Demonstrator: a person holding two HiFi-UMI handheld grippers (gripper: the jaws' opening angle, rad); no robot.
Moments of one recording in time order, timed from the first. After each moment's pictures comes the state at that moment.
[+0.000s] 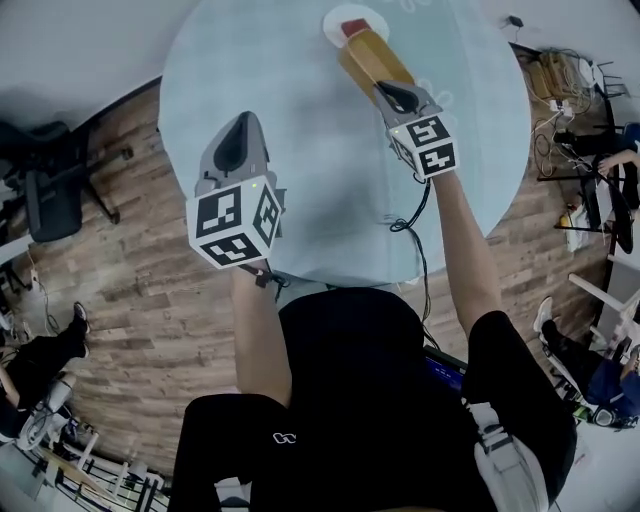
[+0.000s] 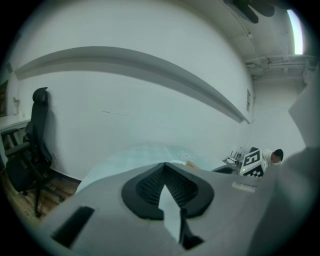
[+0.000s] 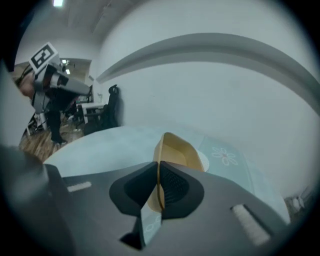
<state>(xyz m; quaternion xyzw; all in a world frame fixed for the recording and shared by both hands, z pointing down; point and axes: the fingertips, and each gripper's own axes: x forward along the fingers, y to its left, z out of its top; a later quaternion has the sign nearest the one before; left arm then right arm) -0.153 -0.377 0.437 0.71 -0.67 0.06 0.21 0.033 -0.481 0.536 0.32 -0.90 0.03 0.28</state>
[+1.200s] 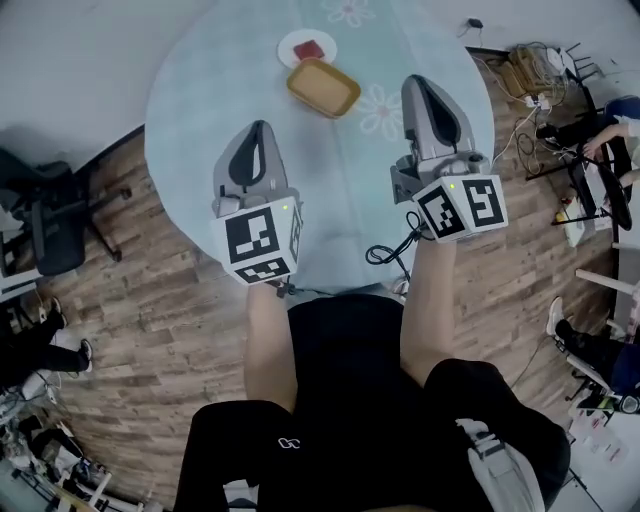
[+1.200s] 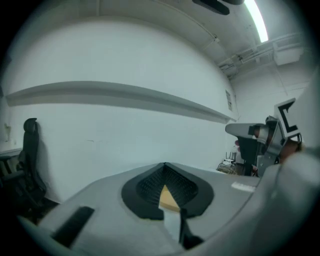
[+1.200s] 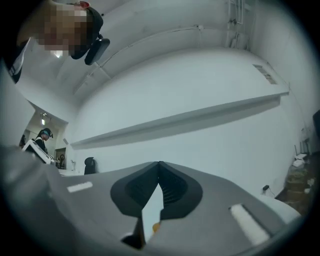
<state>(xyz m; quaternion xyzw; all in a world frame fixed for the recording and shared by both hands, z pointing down) -0.041 -0.347 0.364 0.75 -0.66 0.05 0.08 0.142 -0.392 0.291 0.46 -0.88 0.02 -0.10</state>
